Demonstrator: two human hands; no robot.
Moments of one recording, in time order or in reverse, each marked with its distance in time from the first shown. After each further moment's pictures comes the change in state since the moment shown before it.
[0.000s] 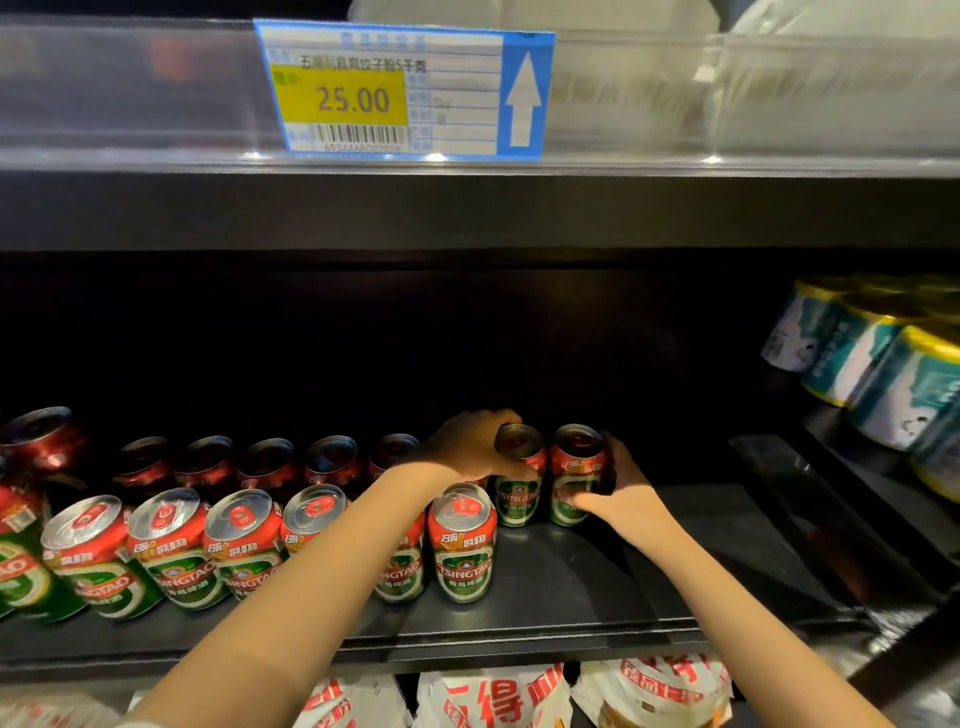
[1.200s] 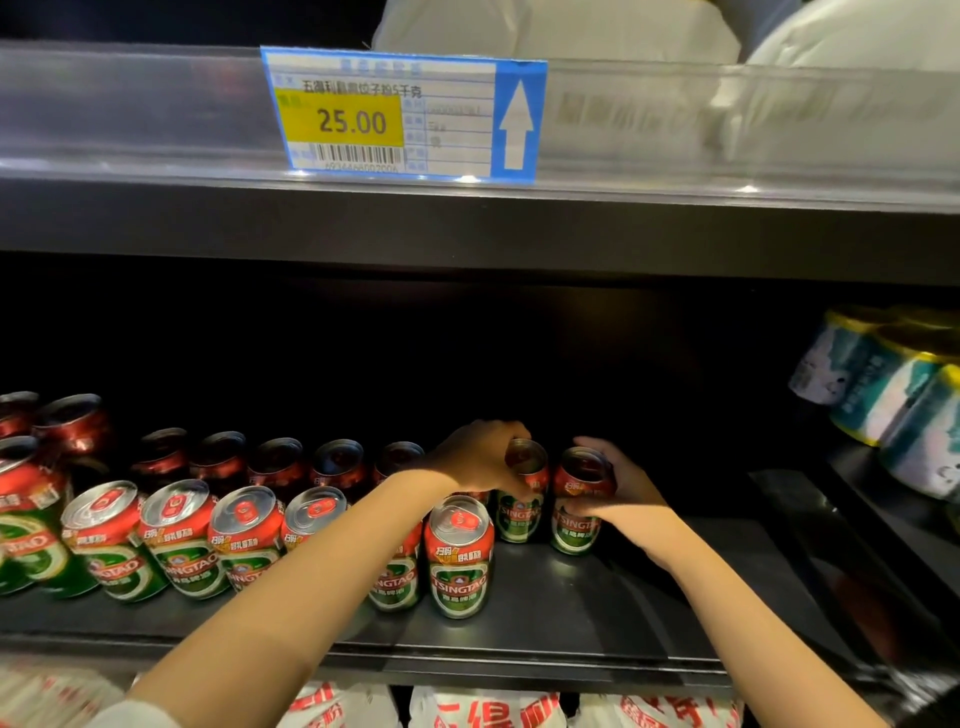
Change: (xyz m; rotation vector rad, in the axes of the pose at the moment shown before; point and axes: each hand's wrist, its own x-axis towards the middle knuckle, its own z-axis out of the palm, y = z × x) left_hand 0.003 0.006 0.000 0.026 -0.001 -0.052; right_hand 0.018 -0.014 -0.010 0.132 -0.182 -0.096
